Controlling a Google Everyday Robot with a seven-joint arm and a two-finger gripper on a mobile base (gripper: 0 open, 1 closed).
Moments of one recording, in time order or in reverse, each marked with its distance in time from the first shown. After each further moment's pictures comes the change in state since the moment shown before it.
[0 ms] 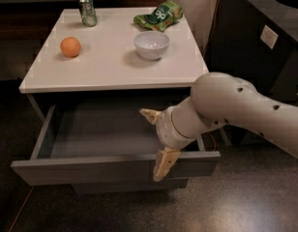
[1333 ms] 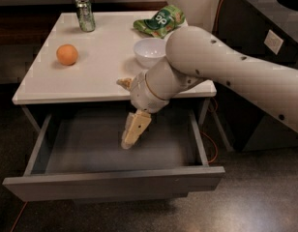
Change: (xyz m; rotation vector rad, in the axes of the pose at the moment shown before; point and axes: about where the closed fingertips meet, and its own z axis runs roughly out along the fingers) arm -0.077 -0.085 -0.004 -0.023 -0.150 0.094
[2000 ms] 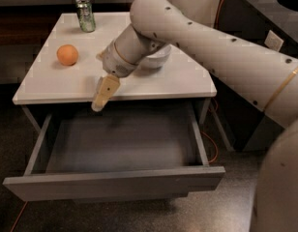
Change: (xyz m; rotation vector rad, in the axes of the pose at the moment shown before) arm -0.049 -0.108 0.036 -0.011 -0.038 0.090
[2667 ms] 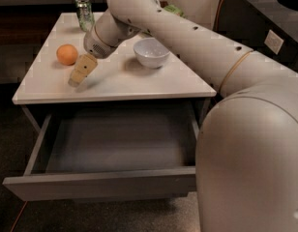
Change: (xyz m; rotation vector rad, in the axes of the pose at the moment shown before) arm -0.044 -0.080 0.031 0.089 -0.041 0.134
